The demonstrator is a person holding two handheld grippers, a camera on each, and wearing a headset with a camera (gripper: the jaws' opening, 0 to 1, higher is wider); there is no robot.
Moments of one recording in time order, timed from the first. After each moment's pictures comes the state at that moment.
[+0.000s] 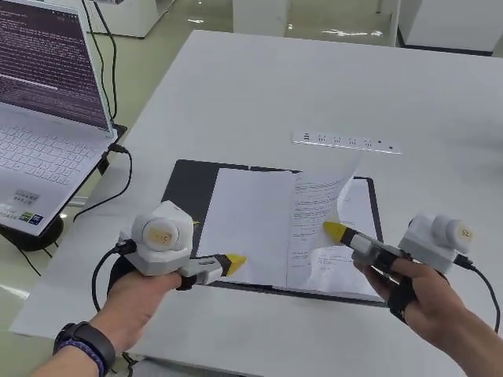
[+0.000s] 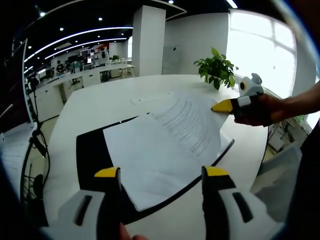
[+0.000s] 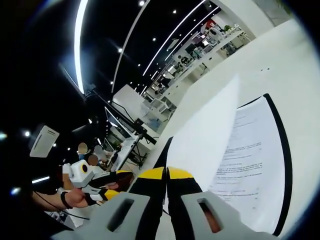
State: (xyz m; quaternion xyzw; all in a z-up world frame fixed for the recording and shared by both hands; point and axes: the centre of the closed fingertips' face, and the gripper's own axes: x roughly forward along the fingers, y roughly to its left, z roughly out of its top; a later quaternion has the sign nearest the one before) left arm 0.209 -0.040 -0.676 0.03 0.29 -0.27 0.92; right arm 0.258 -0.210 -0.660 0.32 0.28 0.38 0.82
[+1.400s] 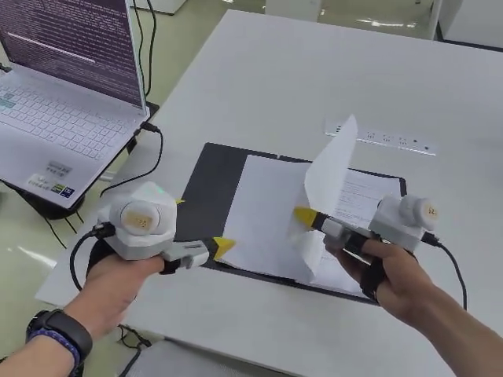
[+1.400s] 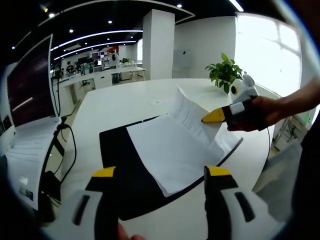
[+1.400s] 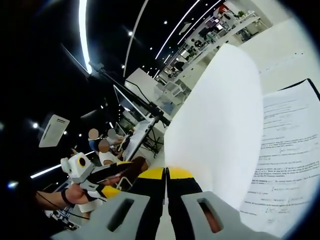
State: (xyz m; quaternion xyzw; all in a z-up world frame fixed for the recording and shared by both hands) left arm 0.199 0.029 -0.662 0.03 0.28 -0.23 0.93; right arm 0.256 -0.096 -0.668 0.30 0.32 0.45 0.78
